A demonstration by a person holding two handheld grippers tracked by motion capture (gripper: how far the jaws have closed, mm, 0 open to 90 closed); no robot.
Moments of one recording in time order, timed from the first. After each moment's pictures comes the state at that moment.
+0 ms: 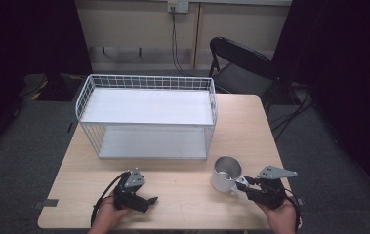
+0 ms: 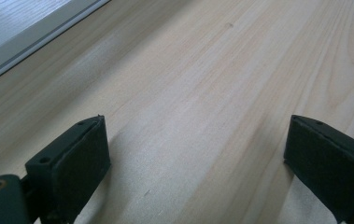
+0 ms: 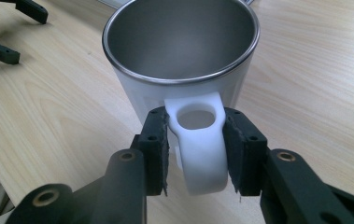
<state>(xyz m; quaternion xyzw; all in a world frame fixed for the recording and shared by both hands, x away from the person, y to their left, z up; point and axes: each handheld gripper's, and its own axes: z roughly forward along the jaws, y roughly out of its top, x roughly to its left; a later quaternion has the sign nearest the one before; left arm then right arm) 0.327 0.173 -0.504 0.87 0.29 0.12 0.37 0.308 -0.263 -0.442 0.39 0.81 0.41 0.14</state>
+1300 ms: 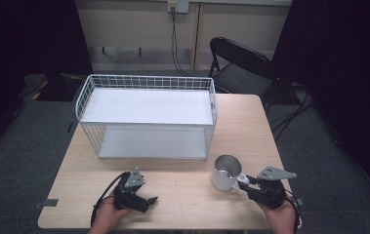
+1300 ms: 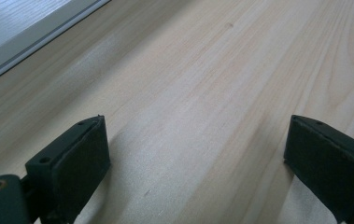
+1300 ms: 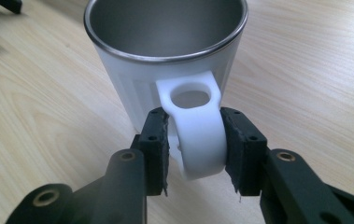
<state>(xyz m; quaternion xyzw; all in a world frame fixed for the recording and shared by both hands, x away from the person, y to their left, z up) 0.327 0.173 -0.504 0.87 0.29 0.12 0.37 0.309 -0.264 -0.449 0.40 0.81 0.39 0.17</state>
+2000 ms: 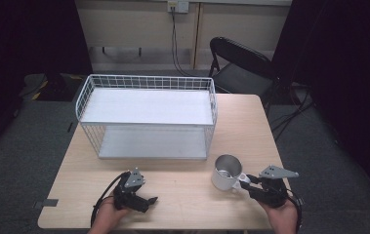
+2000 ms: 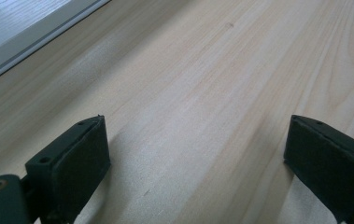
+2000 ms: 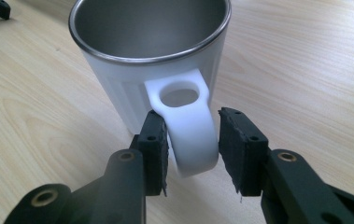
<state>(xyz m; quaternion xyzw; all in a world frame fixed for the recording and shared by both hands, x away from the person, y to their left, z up) 0.327 0.173 -0.504 0.87 0.29 0.12 0.37 0.310 -0.269 -0.446 0.42 0.80 0.39 0.17</state>
